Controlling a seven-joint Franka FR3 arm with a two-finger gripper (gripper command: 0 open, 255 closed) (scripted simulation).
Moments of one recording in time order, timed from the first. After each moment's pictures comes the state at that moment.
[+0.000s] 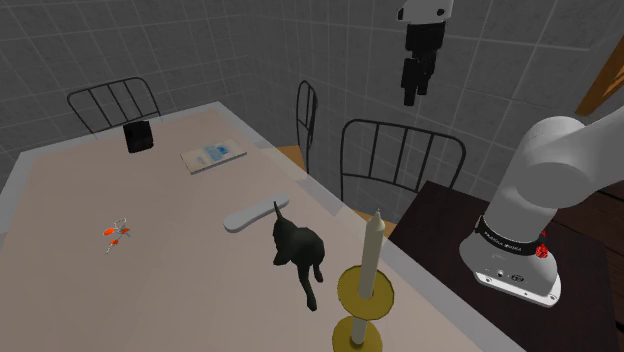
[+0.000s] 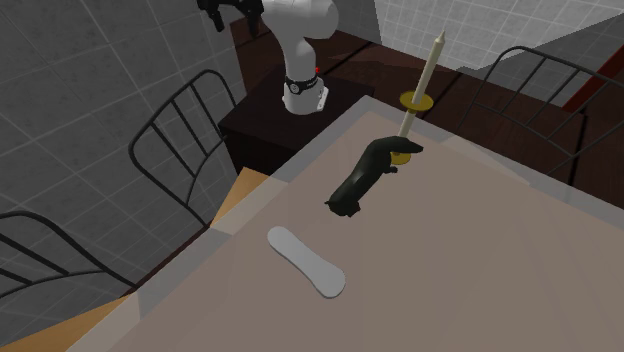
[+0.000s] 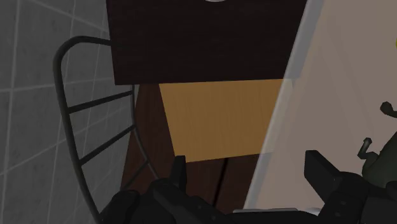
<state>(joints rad) -0.01 -0.80 -0.05 -2.45 0.00 1.58 -0.06</state>
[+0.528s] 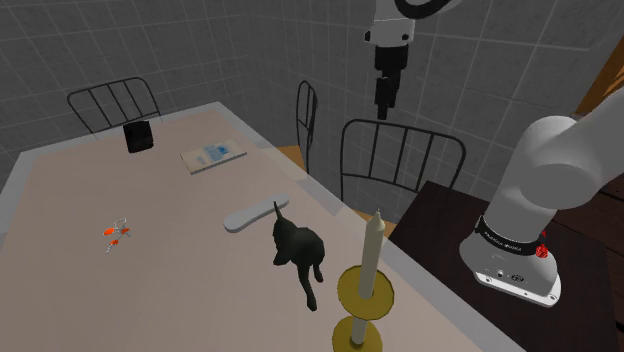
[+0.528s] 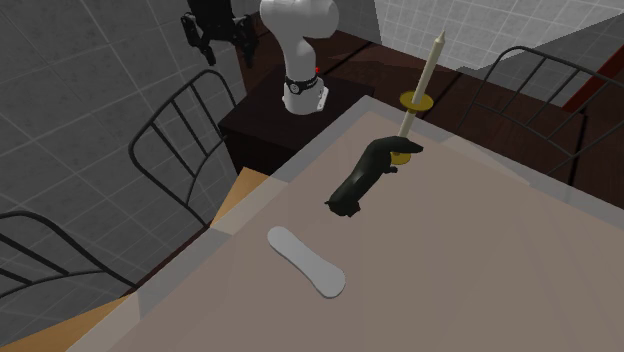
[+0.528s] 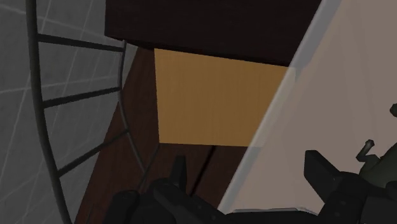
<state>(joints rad) 0.05 -0.60 -0.06 -2.44 0.00 1.77 -0.19</state>
